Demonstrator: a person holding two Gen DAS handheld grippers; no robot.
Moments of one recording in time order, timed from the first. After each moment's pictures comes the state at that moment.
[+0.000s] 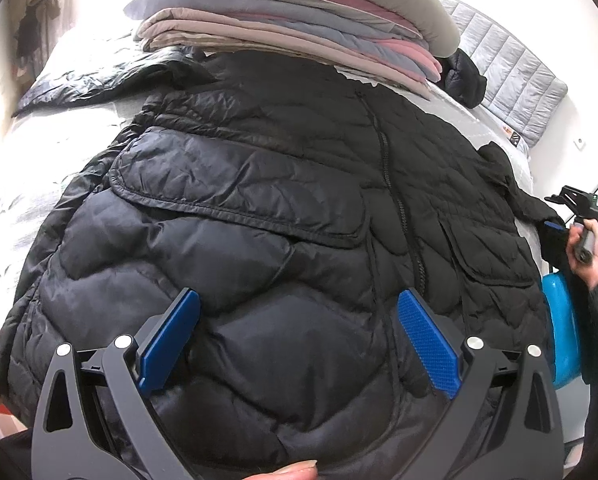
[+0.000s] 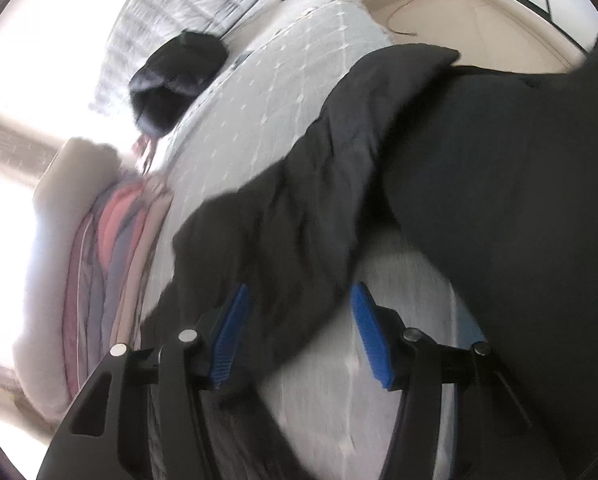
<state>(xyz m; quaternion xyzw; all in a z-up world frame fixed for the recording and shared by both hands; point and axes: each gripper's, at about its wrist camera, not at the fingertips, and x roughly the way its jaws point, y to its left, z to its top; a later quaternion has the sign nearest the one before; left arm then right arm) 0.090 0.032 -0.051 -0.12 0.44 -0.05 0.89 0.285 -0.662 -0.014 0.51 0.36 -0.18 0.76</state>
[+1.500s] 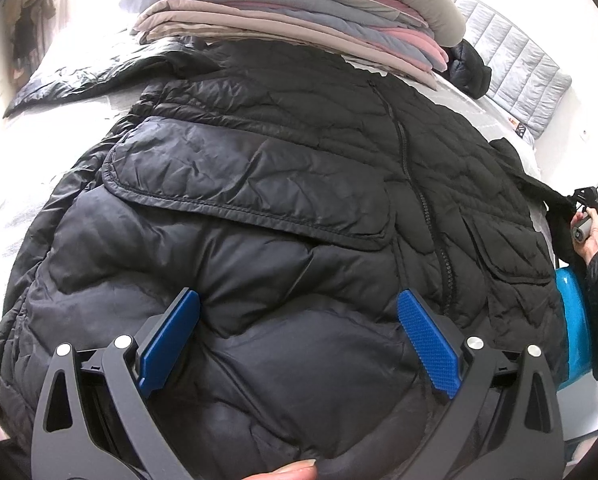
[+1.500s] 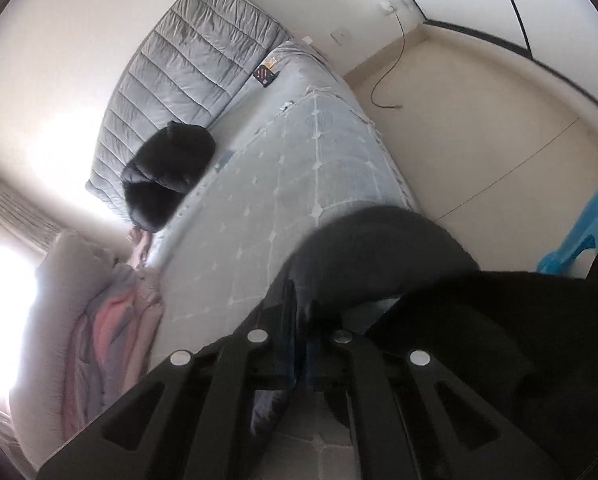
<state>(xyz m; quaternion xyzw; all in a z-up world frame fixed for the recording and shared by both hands) 0.107 0.039 -0.067 -0.11 0.45 -0.05 0.88 0.290 -0.731 0.000 0.46 0.25 -0.25 0.81</state>
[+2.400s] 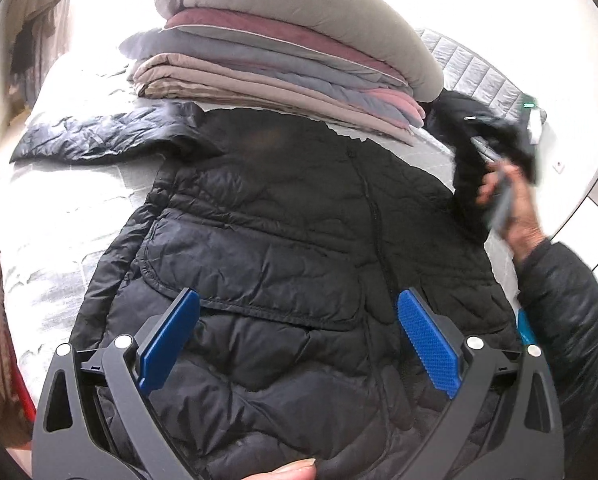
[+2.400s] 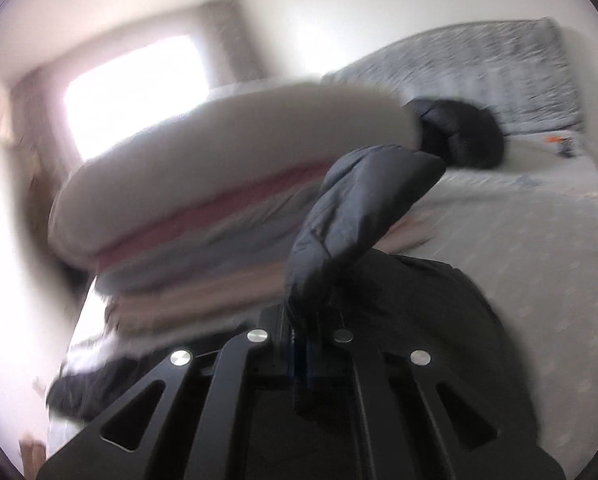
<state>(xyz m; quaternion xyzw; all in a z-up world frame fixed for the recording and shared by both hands) 0.103 0.076 0.002 -0.14 0.38 -0.08 0.91 0.421 -0.306 0.096 0.16 0.25 0.10 0.95</state>
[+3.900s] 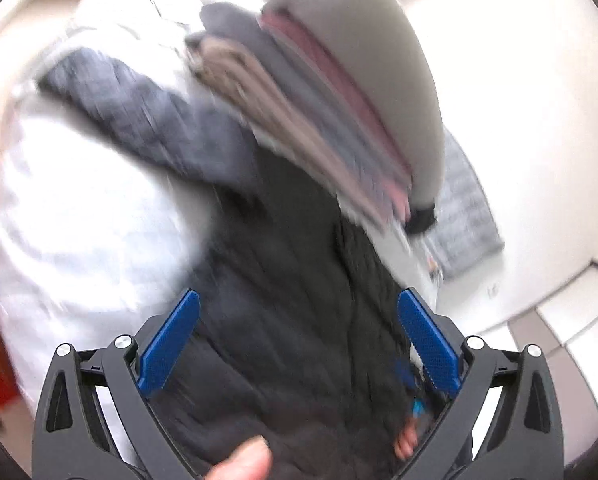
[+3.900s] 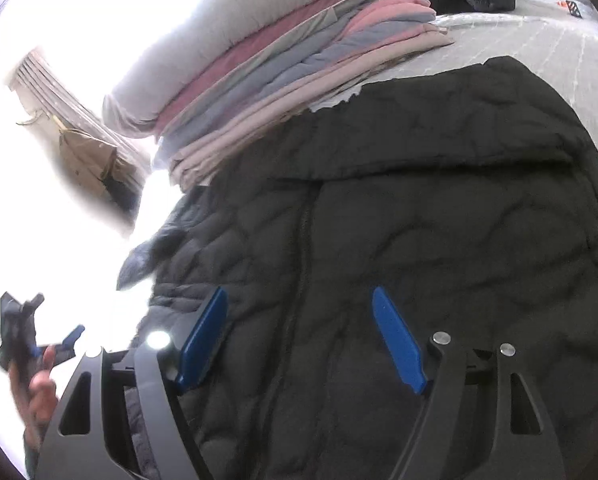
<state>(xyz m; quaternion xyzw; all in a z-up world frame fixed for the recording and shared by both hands) 0.139 0.266 0.018 -0.39 0.34 -0.11 0.85 0.229 -0.256 0.025 0.26 0.41 0.18 0.86</state>
